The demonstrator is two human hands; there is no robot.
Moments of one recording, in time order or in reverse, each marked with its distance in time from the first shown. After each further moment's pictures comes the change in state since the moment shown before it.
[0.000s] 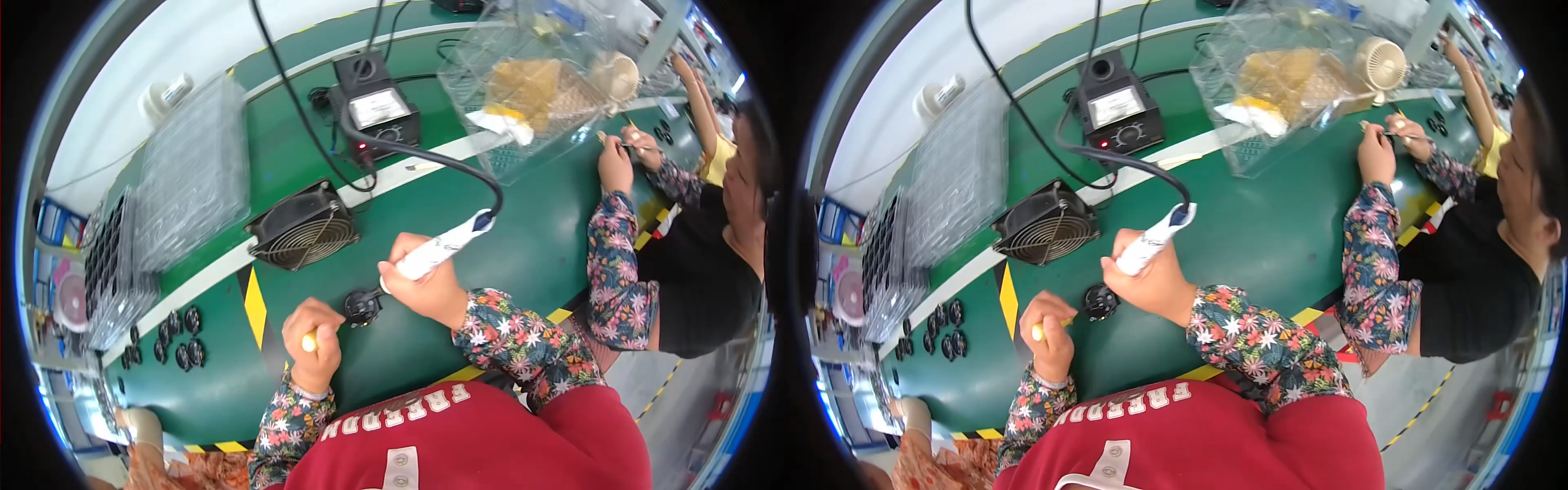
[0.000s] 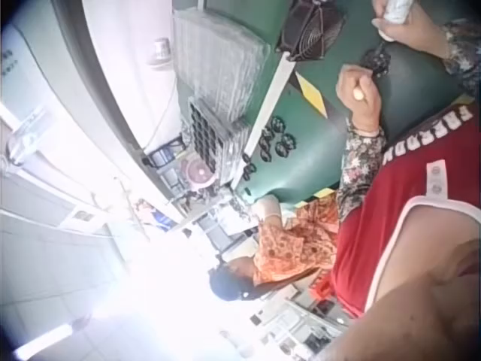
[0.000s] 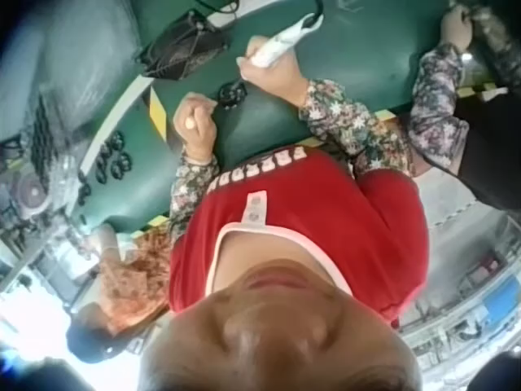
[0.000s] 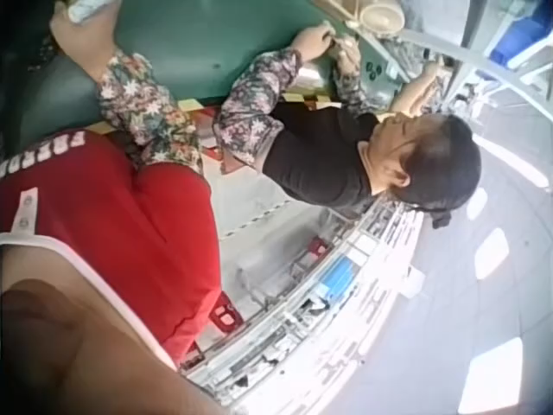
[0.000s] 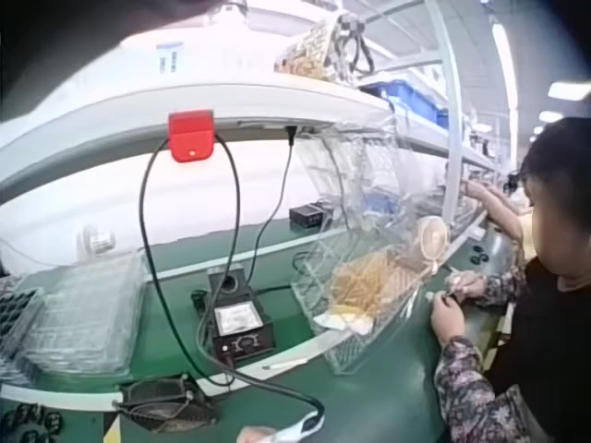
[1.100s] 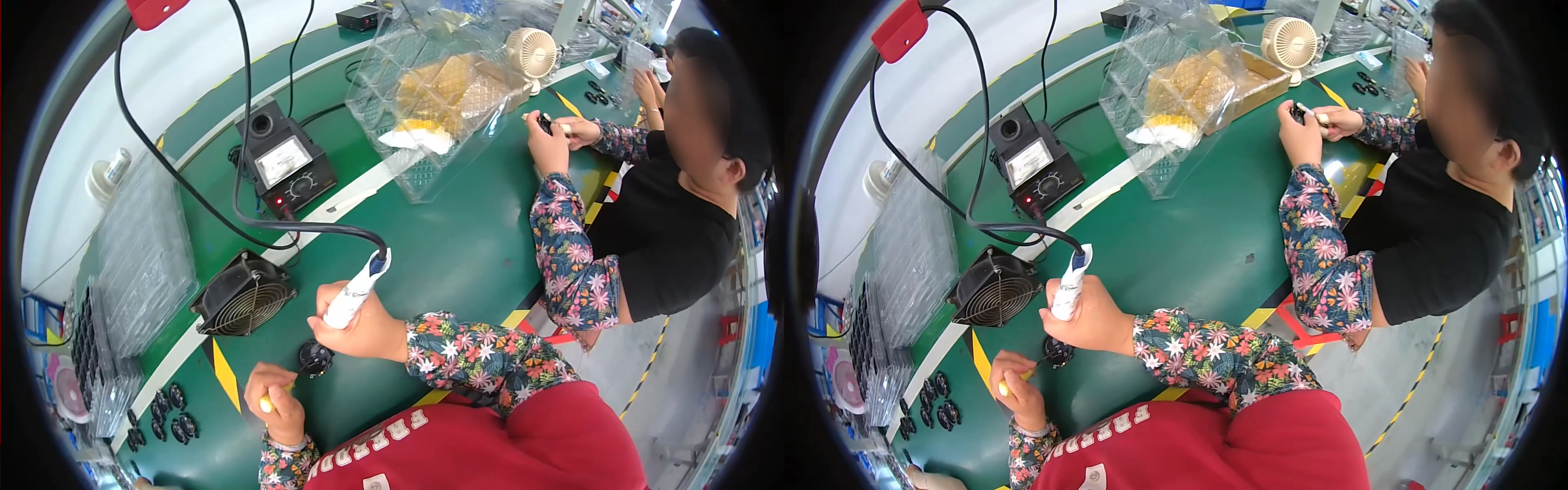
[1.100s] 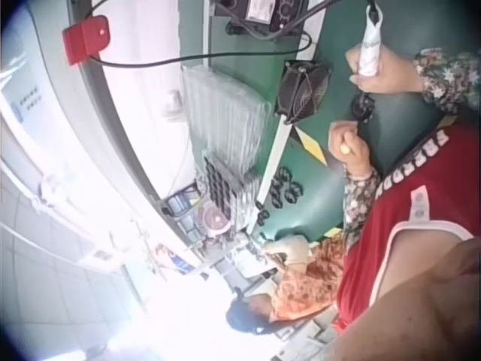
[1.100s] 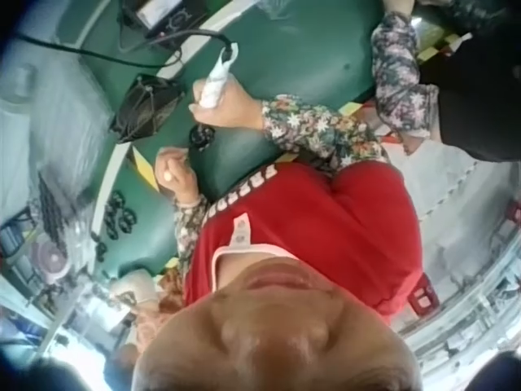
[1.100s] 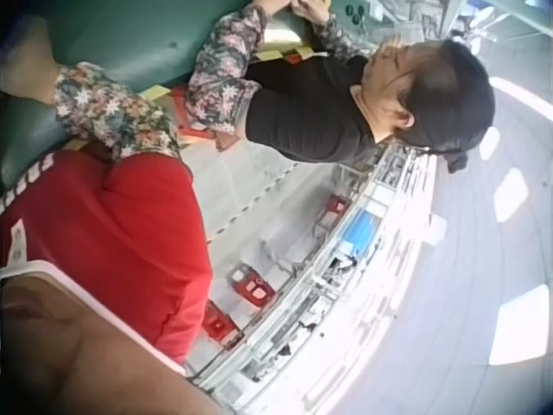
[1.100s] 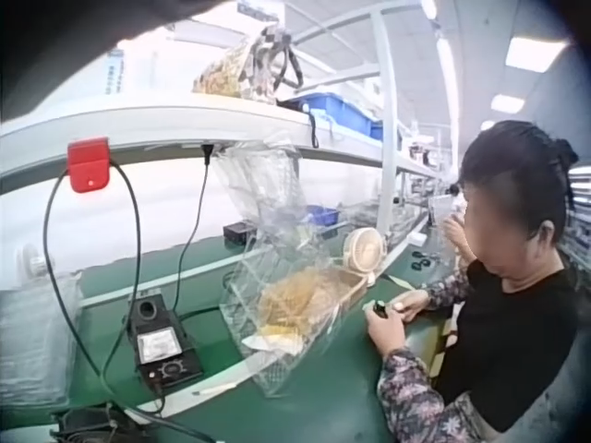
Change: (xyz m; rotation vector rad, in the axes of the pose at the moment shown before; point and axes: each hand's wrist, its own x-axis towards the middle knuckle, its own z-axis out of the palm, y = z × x) left_hand -0.003 0.004 0.000 0.070 0.019 -0.103; right_hand 0.004 -0.006 0.001 0.060 0.065 -0.013
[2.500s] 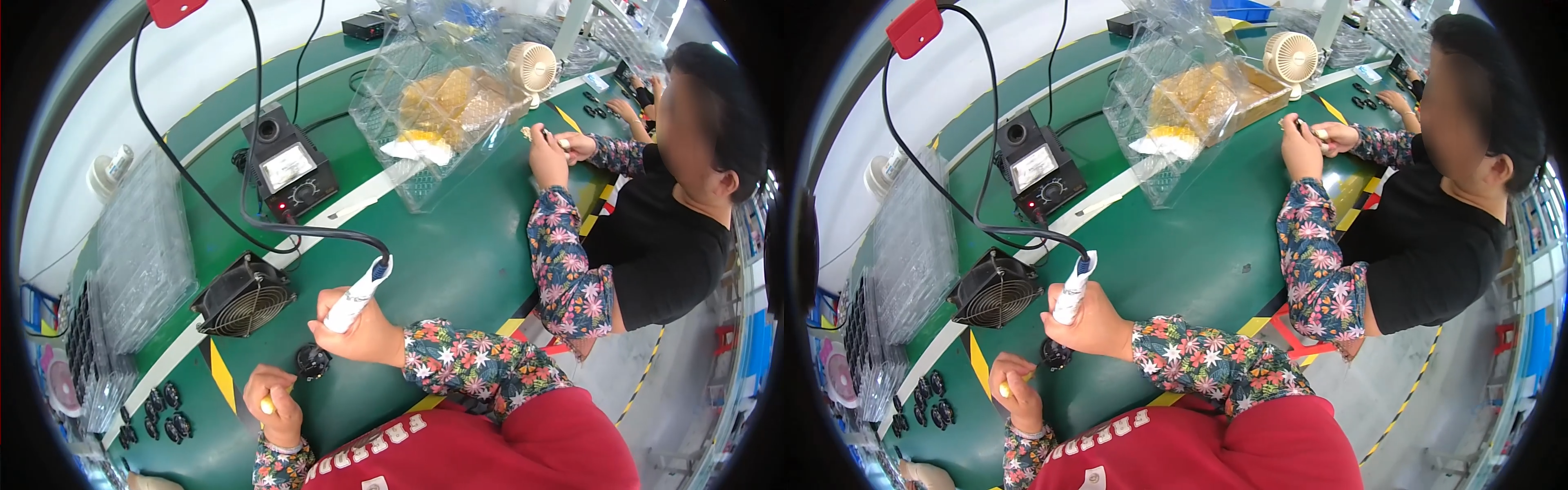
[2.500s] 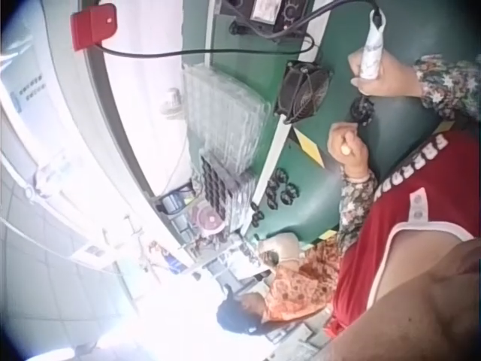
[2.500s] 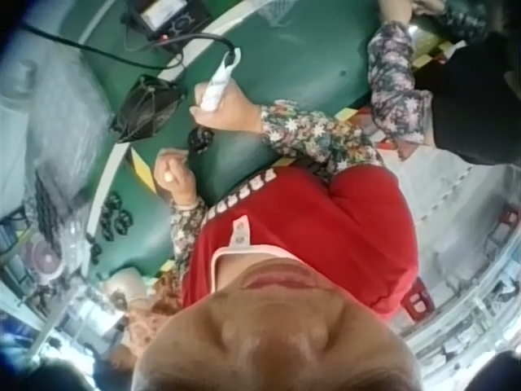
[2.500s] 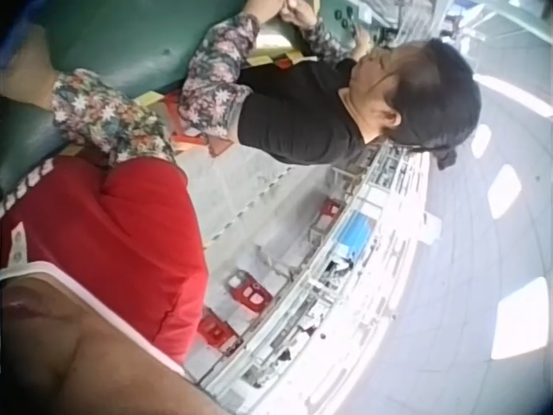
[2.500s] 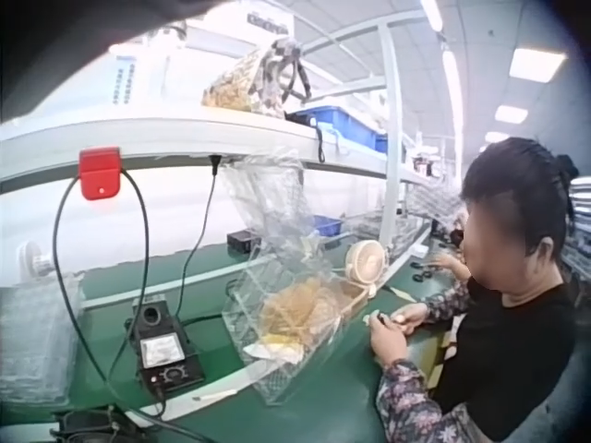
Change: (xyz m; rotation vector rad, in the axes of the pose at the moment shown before) left_hand 0.002 0.002 0.002 0.012 -0.051 0.015; right_hand -0.002 0.003 -0.001 -0.047 0.007 -0.006
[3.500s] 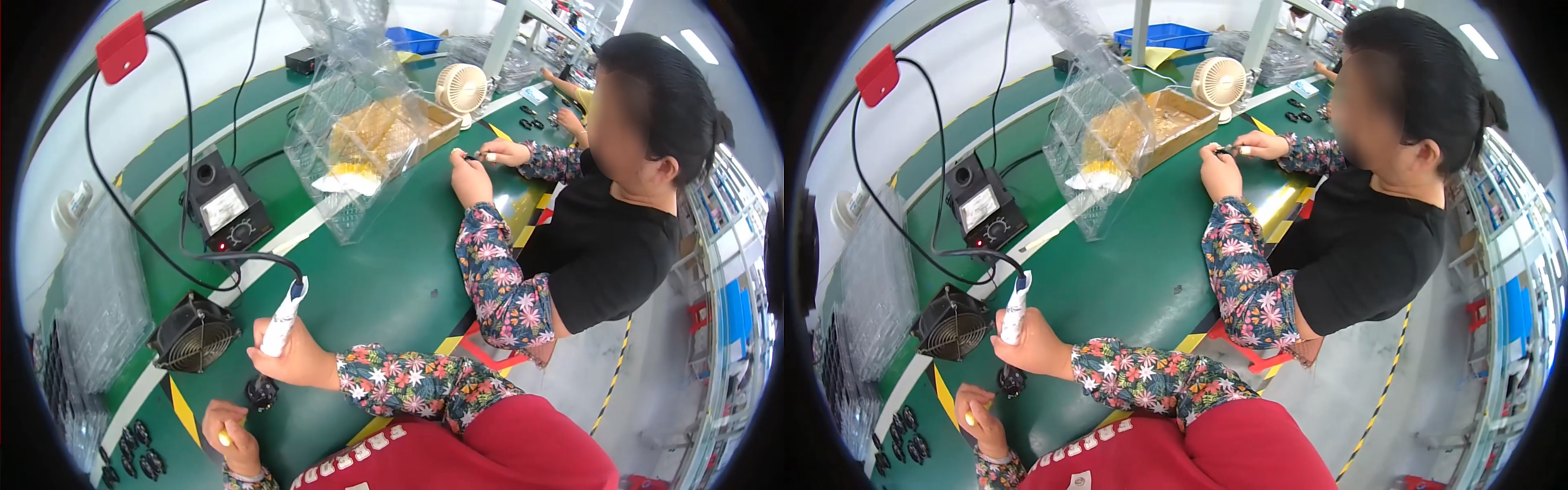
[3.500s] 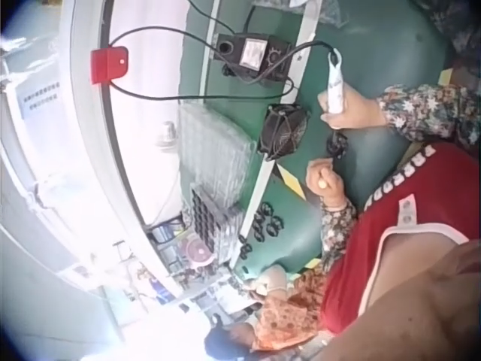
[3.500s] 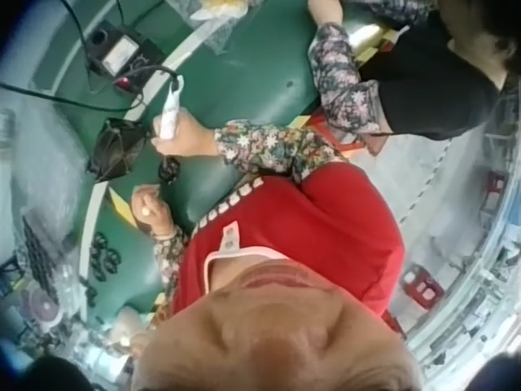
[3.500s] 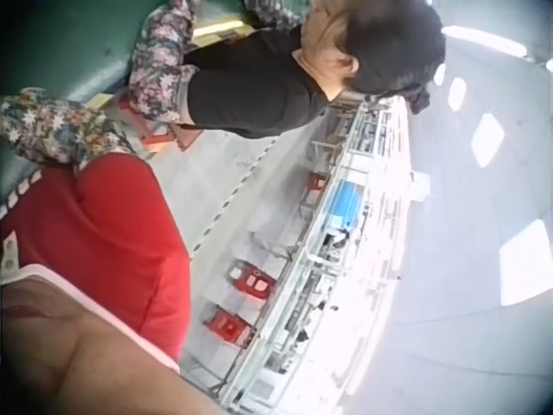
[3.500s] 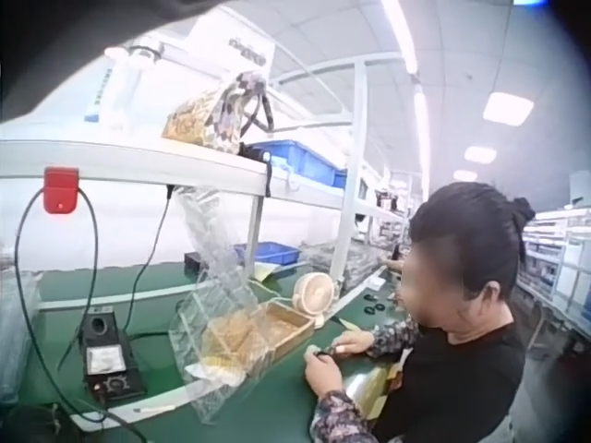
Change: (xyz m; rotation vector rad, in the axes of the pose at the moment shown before) left_hand -0.005 -0.001 0.001 0.057 0.030 0.050; right_hand 0.003 0.004 0.000 0.029 0.058 -0.024
